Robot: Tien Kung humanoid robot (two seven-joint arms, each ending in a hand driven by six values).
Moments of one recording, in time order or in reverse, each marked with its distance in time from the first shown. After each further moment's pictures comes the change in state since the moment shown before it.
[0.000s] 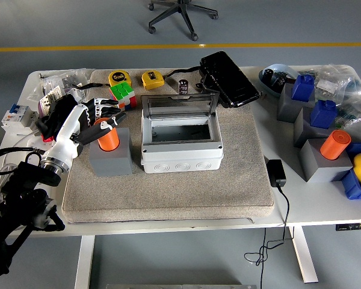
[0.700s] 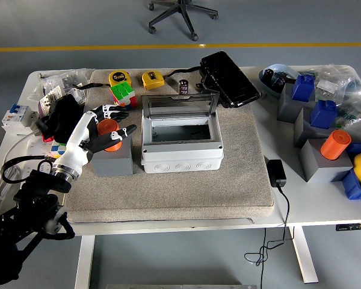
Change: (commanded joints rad) left arm -0.019 -0.027 0.072 0.064 -0.107 0.011 -0.096; right arm 0.002 -0.001 -0.004 0.000 0.000 0.000 -0.001
